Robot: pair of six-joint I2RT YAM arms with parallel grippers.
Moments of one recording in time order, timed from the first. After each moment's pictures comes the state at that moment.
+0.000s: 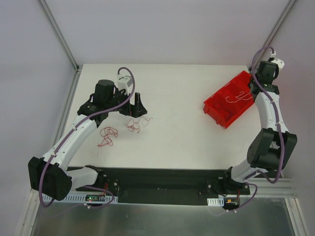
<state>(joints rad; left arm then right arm) -0.35 1.19 1.05 -0.46 0.49 -0.24 -0.19 1.54 1.38 -0.38 0.32 0.26</state>
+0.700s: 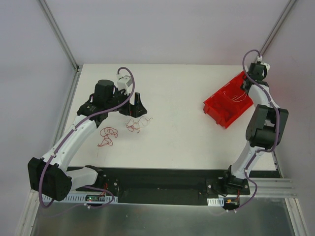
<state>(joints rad) -0.35 1.18 1.05 -0.46 0.49 -0.24 -0.20 1.88 1.49 -0.29 0.29 0.24</state>
